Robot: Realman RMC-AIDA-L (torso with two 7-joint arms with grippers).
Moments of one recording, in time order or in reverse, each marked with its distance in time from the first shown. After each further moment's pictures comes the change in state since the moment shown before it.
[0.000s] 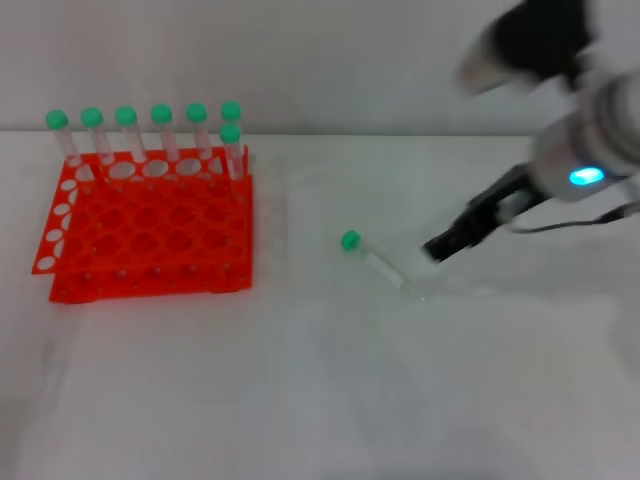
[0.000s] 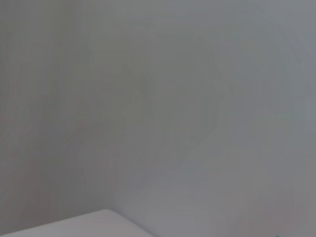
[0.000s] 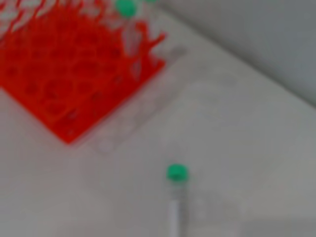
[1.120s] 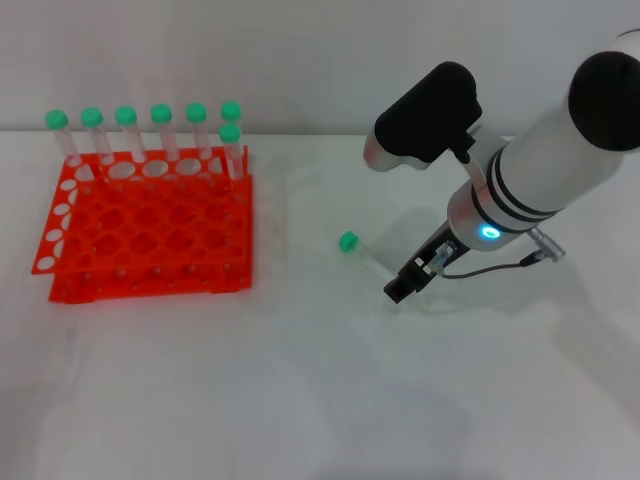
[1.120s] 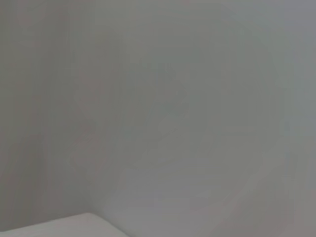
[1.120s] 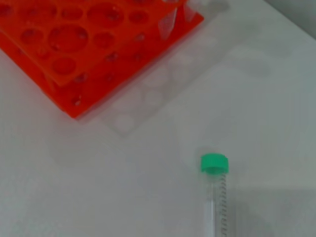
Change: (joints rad) left arm -0.020 -0.002 0.000 -0.022 0.000 0.003 -0.005; right arm 0.154 0.009 -0.310 0.343 0.052 -0.287 0.149
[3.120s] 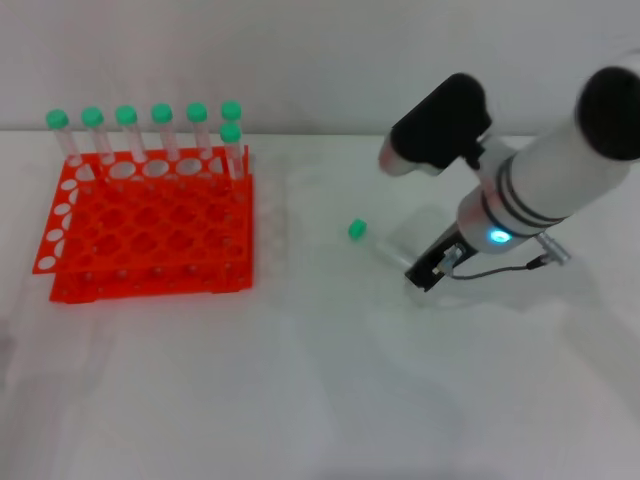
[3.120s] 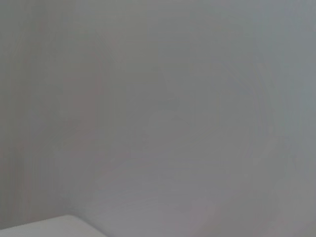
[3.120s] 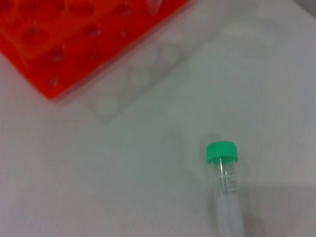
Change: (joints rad) left arm -0.017 -0.001 0.008 -0.002 0.020 -0.016 0.000; right arm 0.011 -0.008 0.020 0.131 0.074 -0.108 -0.099
